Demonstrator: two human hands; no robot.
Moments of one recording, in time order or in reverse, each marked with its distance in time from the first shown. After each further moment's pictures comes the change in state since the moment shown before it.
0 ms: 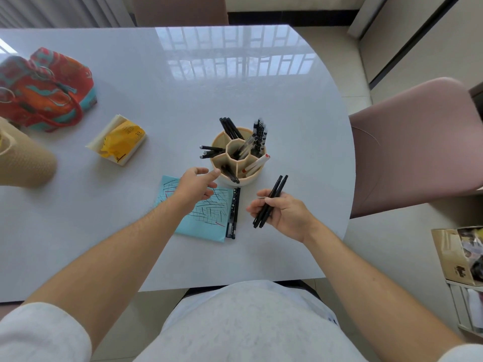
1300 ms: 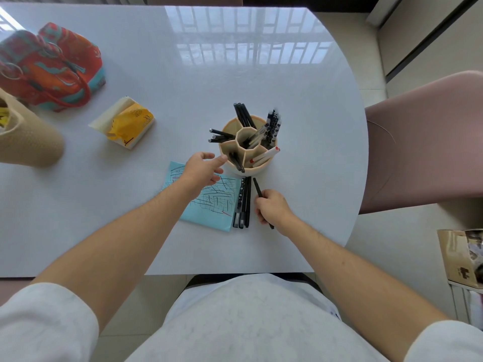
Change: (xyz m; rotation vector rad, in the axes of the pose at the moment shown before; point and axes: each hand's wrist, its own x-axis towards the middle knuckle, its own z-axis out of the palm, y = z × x) left_hand -0.001 0.007 -0.004 -0.042 0.017 0.005; right_hand 0.044 0.040 0.021 -0.904 0.408 0.060
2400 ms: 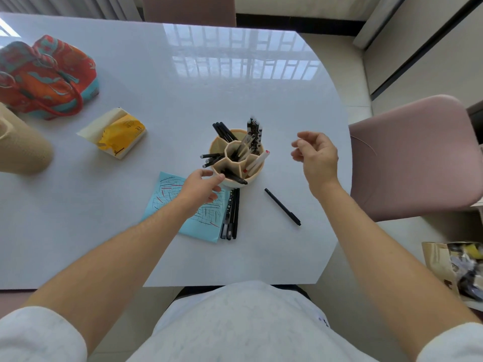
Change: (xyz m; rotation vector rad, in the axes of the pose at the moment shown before) left_hand -0.014 -0.006 0.022 -0.007 -0.042 -0.007; right_hand -0.006 -0.087 -0.136 0.439 0.386 -0.506
